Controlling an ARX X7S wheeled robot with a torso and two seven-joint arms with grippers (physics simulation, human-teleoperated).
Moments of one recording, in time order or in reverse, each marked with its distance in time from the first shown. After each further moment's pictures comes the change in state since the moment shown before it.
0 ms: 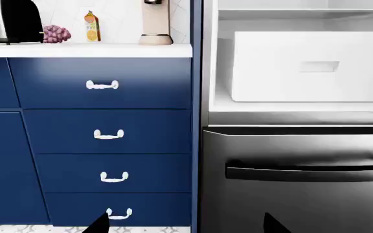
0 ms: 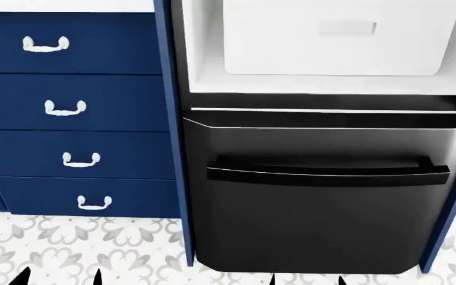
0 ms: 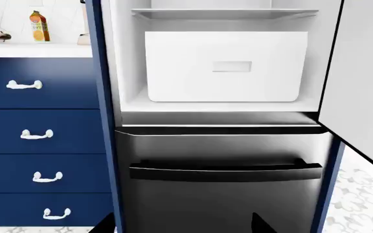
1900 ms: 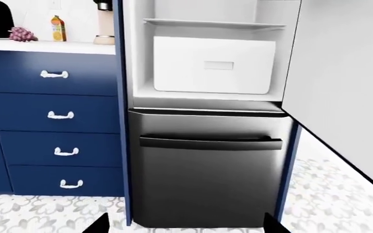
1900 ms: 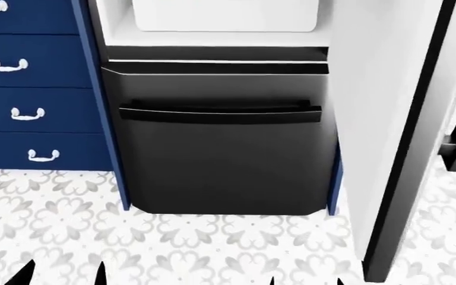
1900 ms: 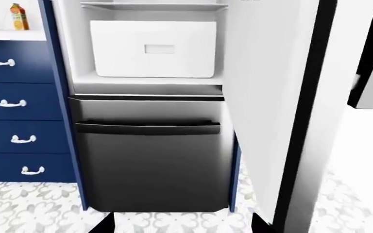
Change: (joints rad) left arm -0.027 -0.124 0.150 0.020 -0.163 -0.012 -0.130; right arm 0.017 0.130 -0.149 -0.008 0.127 0.045 0.144
